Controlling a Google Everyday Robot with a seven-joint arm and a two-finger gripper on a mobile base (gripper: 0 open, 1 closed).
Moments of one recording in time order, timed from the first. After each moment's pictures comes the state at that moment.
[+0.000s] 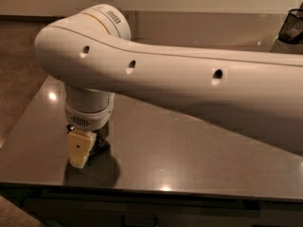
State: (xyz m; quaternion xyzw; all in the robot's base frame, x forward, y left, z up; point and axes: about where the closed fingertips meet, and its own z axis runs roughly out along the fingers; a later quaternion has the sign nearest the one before) arm 0.432 0.139 0.831 -0.62 0.77 0.04 0.13
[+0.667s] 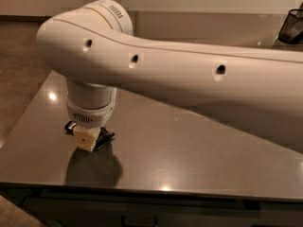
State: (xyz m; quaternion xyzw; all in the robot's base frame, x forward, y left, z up) arm 0.436 0.131 0.836 -0.62 0.78 0.04 0.12
